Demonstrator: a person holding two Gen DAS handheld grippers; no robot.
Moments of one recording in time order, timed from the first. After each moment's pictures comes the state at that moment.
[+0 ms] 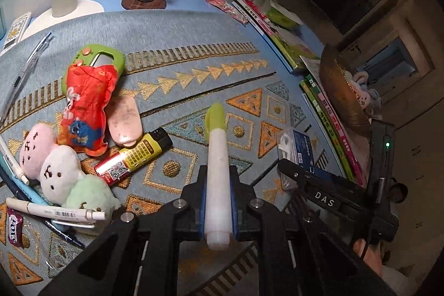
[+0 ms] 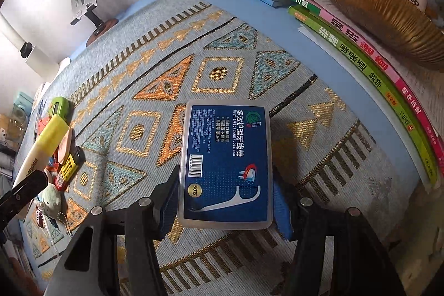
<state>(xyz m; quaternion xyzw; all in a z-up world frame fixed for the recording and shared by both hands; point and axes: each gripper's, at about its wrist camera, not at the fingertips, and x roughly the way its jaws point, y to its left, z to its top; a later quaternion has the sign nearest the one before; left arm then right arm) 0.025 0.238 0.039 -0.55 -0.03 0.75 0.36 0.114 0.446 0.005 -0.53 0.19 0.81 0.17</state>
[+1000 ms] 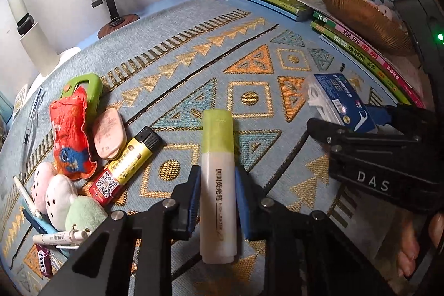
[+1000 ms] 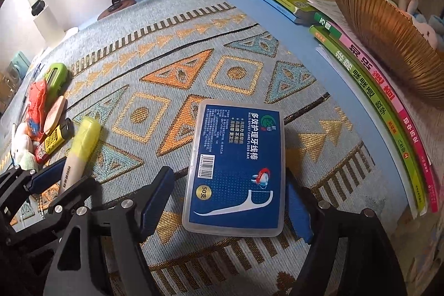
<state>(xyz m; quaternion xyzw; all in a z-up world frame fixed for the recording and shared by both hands) 0.058 0.292 0.006 -0.47 0.19 0.80 0.33 0.116 0.437 -0.001 -0.52 0.10 0.83 0.16</state>
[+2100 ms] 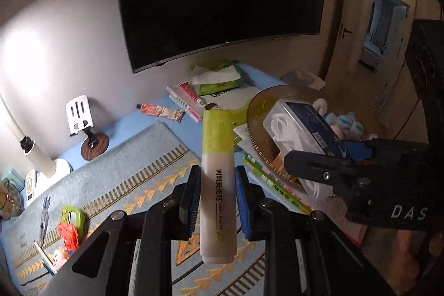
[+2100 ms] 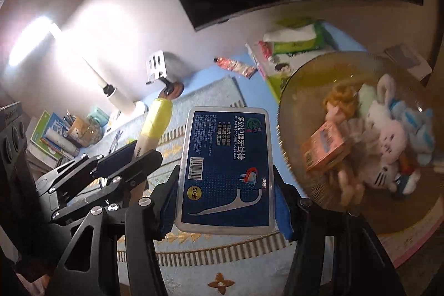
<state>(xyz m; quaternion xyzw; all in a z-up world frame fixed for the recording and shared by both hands) 0.083 0.463 0.178 -0.35 0.14 0.86 0.34 0.128 0.582 0.152 -0.42 0.19 0.89 -0.02</state>
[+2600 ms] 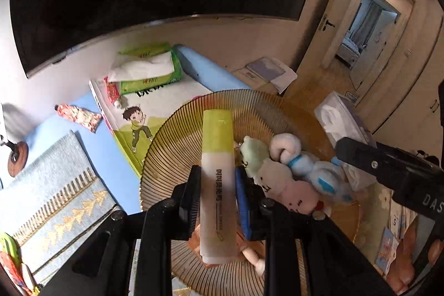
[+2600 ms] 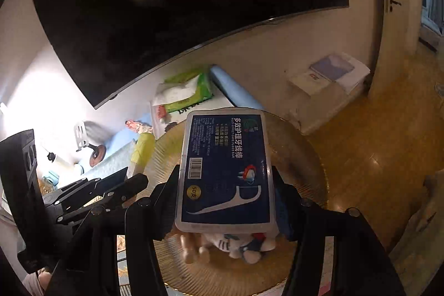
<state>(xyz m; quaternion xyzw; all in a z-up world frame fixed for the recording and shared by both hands) 0.037 0.612 0.130 -0.44 0.09 0.80 0.40 0.134 0.750 0.160 -0.39 0.20 0.89 0.13</state>
